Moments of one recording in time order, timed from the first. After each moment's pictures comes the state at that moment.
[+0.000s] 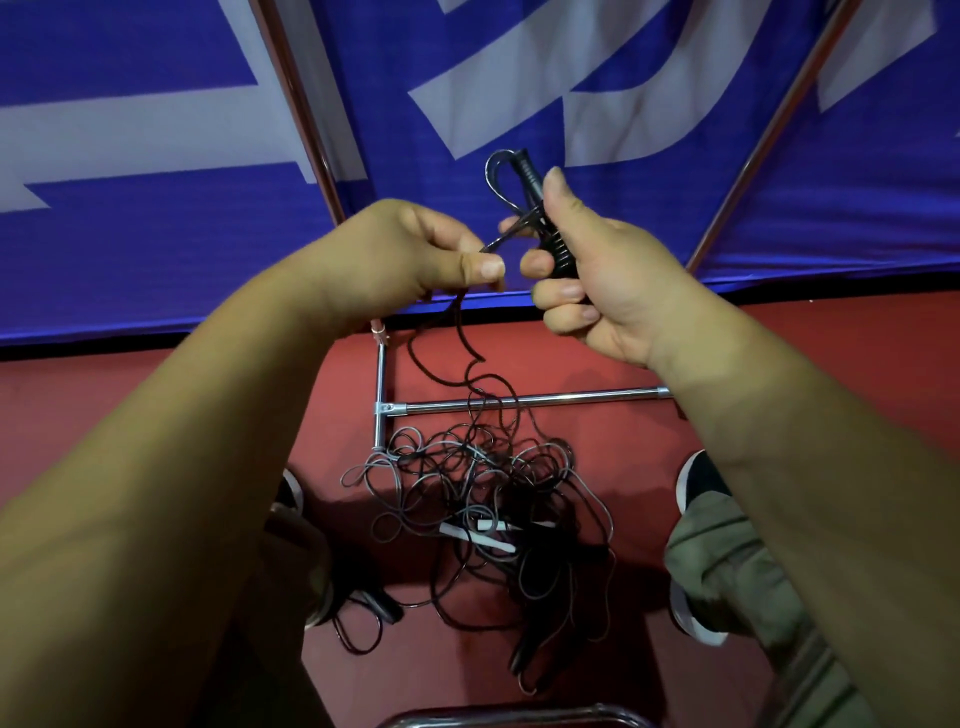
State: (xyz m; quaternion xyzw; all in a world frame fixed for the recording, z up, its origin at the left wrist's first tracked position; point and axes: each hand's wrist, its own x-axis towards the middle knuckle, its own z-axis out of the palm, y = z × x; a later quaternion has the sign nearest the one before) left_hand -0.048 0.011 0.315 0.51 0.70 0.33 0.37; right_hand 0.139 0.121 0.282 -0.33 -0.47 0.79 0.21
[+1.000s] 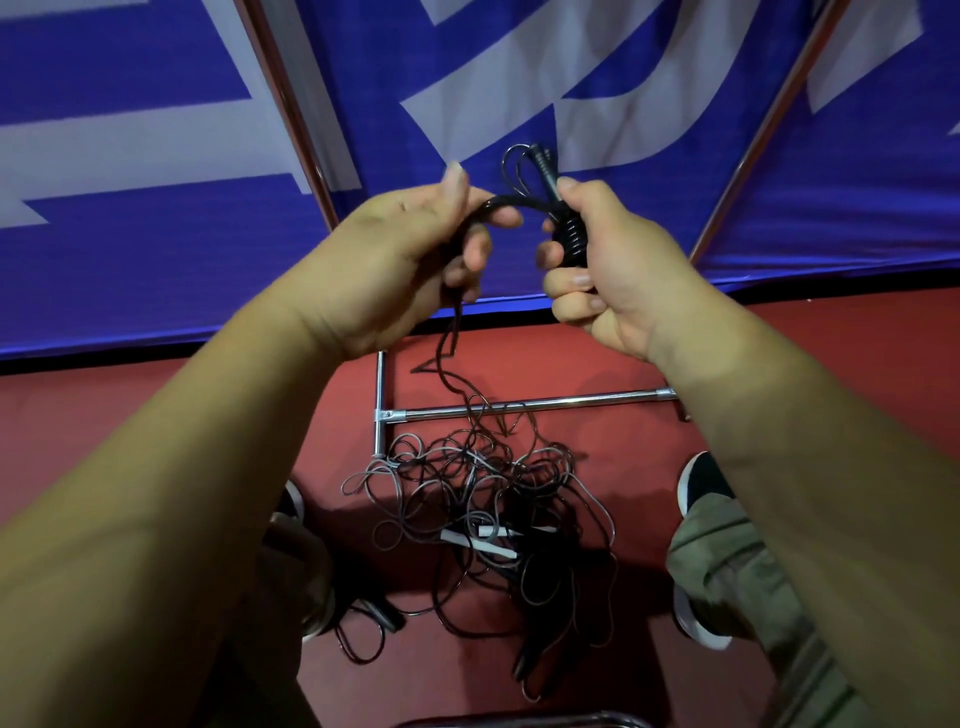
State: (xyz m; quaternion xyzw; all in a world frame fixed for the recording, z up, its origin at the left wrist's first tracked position) left_hand -0.034 0.015 0.306 0.45 0.52 0.54 0.49; right_hand 0.138 0.132 0.287 -0.39 -0.43 0.77 0.26
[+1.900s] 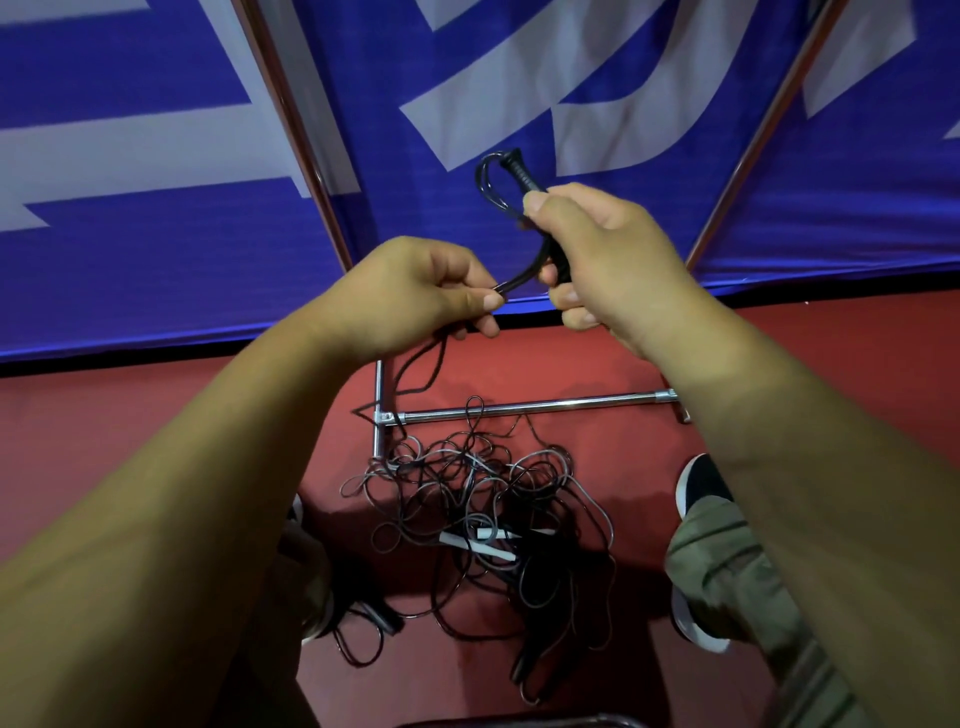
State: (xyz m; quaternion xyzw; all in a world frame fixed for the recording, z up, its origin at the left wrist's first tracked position) left_hand -0.039 0.016 0.292 0.56 0.69 0.30 0.35; right_hand 0.145 0.120 0.299 -0.38 -0.62 0.64 0.26
